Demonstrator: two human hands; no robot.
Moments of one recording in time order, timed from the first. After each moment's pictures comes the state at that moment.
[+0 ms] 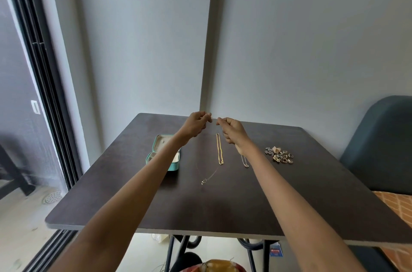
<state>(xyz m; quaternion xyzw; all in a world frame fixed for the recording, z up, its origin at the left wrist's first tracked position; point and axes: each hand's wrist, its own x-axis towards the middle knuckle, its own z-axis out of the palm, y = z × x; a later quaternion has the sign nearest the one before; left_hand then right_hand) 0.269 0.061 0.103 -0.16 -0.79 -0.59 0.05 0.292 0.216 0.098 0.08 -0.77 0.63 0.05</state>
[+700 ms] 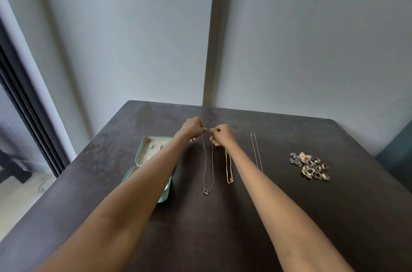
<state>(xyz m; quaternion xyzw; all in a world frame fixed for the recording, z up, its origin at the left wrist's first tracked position) 0.093 0.067 0.022 -0.04 -0.95 -0.31 -0.04 0.103 0.190 -0.002 -0.06 -0.87 0.49 0.00</state>
